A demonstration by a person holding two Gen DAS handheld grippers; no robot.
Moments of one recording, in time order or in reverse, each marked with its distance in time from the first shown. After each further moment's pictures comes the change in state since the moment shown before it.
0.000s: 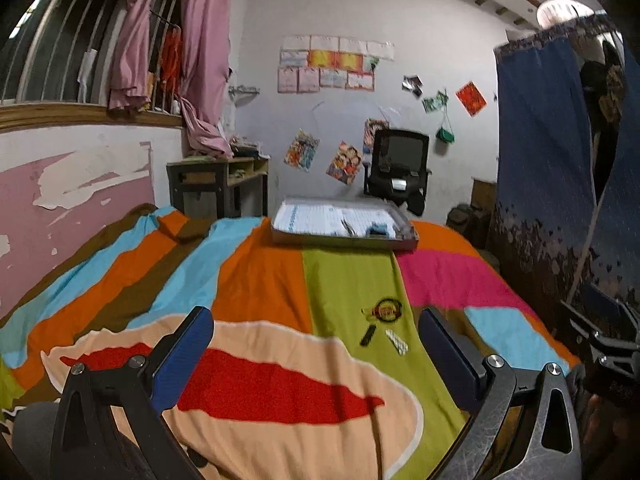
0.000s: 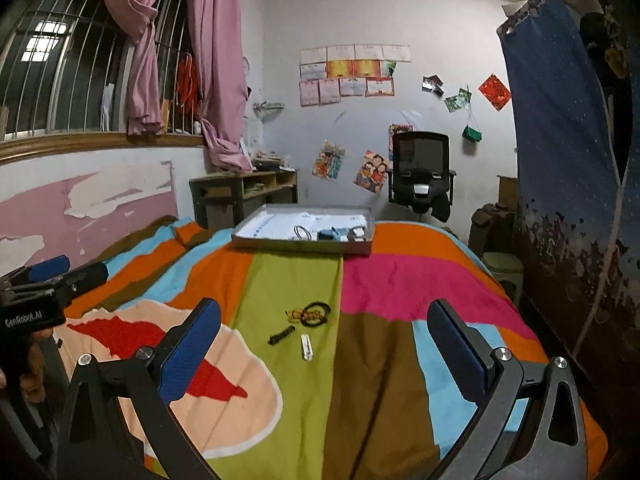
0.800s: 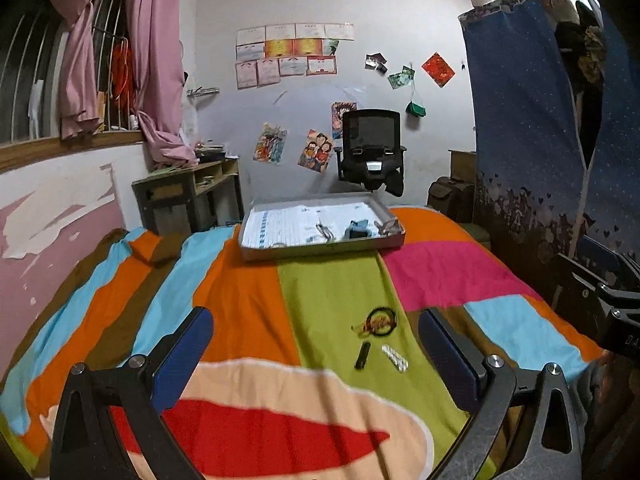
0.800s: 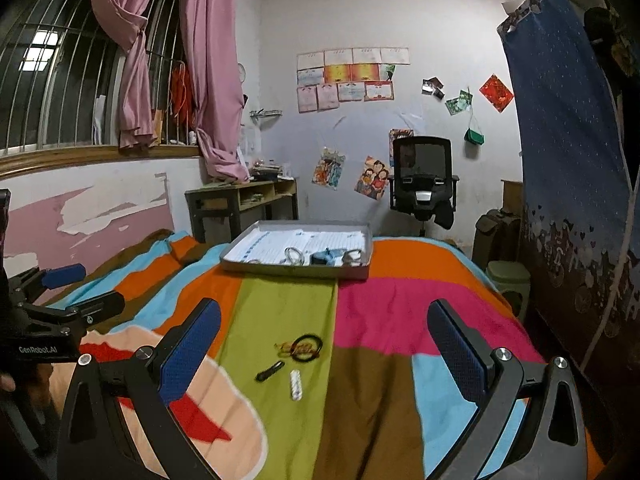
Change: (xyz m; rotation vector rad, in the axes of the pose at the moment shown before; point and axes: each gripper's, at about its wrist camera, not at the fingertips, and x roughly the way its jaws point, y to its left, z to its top) left arm 0.062 -0.026 0.054 0.130 0.027 -0.070; right arm 0.048 -0.015 0.046 0.011 -0.036 0.008
